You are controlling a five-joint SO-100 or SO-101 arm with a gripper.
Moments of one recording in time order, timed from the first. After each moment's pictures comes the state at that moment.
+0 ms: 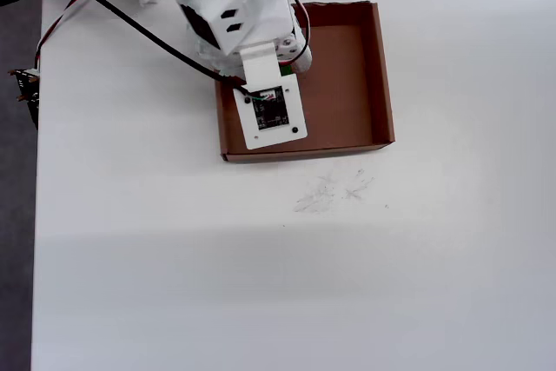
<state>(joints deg) -51.2 111.8 127.4 46.6 -48.0</state>
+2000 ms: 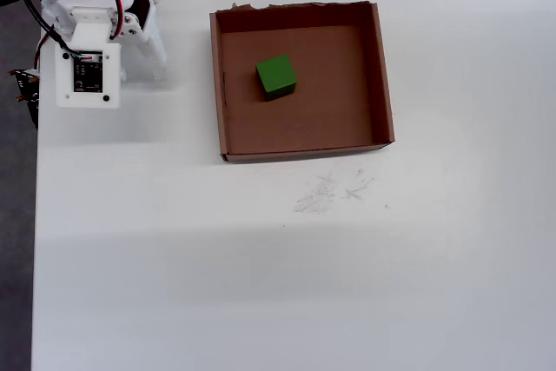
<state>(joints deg) -12.8 182.6 170.2 70.7 -75.5</state>
